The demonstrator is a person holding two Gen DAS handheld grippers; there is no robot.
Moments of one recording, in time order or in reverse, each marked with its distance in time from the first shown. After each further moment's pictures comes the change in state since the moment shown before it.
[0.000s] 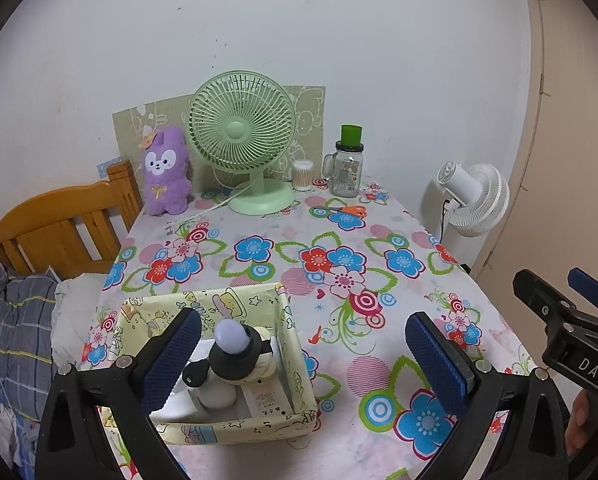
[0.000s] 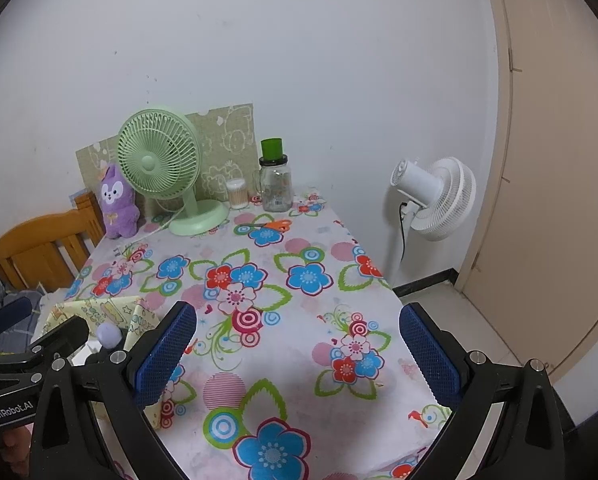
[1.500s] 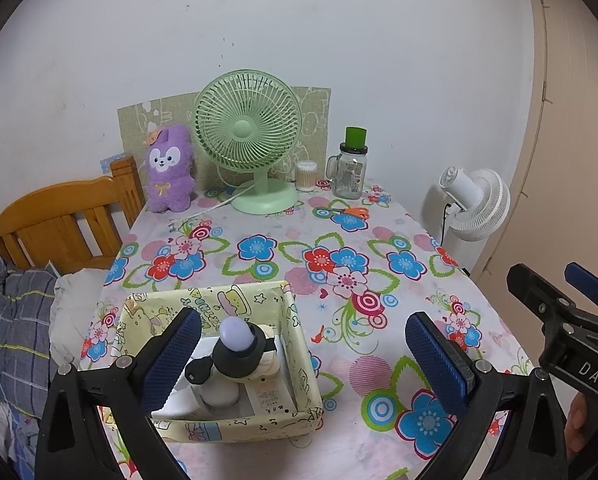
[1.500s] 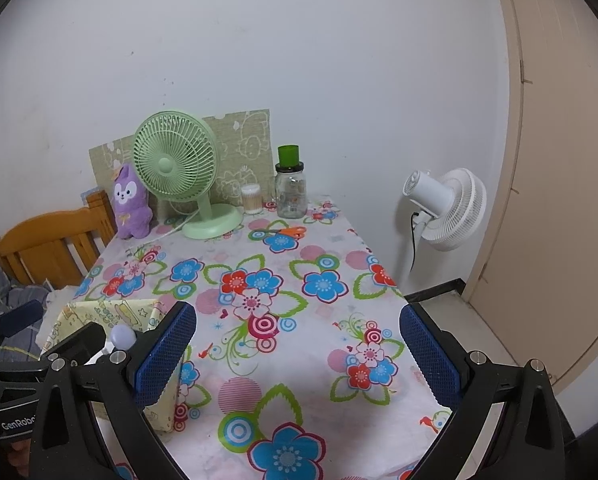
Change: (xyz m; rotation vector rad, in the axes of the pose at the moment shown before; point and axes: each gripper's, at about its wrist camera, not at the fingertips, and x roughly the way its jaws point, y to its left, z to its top) left arm 0.000 0.007 -0.001 -0.019 0.000 0.000; right arm -0.008 0.017 0.001 -0.032 -0.032 0.023
